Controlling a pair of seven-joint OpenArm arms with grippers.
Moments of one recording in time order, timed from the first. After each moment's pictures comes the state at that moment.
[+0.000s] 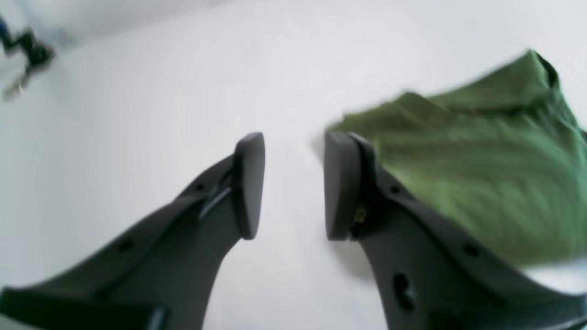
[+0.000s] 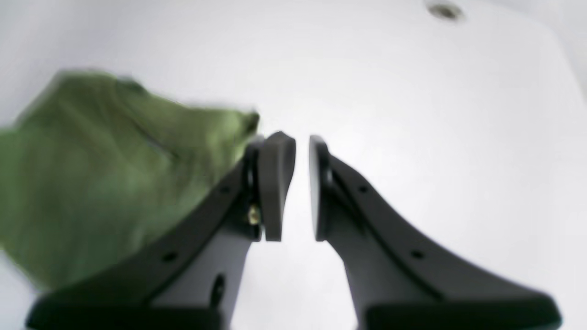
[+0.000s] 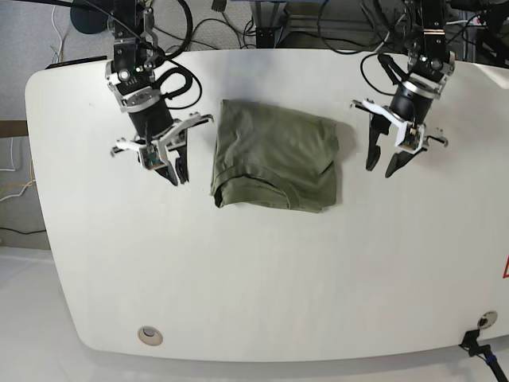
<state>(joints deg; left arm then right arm) 26.7 -10.1 -13.2 105.7 -2.3 -24.8 2.0 -22.6 8.4 2.6 108.1 4.9 16.1 -14.9</state>
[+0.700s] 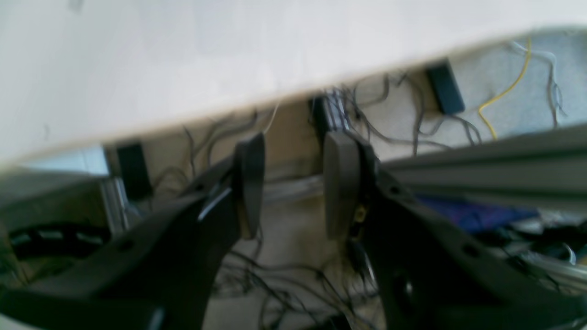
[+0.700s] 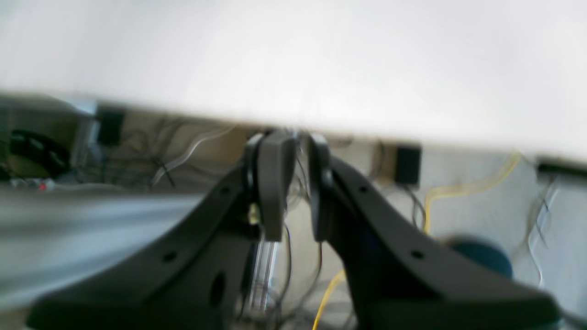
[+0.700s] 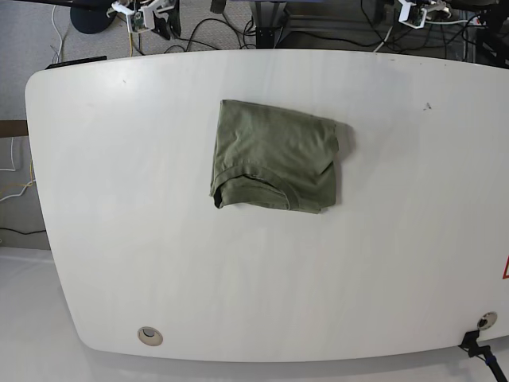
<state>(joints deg) 65.9 -10.3 -16.8 110.6 -6.1 -24.2 0.7 -63.9 8.0 8.8 111.4 11.1 16.5 -4.4</state>
